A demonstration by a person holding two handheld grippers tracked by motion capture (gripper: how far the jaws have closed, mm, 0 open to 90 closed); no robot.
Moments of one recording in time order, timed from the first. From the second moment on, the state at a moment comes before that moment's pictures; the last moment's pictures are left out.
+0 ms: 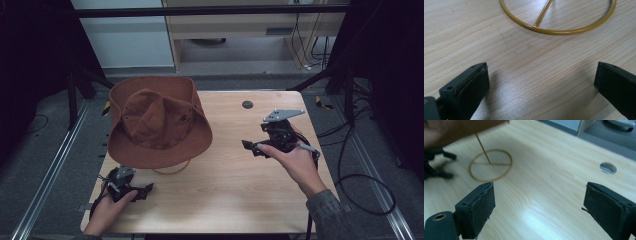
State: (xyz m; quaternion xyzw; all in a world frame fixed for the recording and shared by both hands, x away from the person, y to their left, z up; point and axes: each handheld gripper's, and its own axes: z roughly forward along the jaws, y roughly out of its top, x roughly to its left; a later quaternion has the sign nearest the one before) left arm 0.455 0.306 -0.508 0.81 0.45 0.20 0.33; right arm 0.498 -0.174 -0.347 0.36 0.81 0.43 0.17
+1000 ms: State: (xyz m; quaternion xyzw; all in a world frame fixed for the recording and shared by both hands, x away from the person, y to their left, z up) left arm 0.455 0.306 -0.508 0.81 0.45 0.20 0.33; right arm 0.488 -0.205 -0.481 0.44 0.80 0.38 0.16
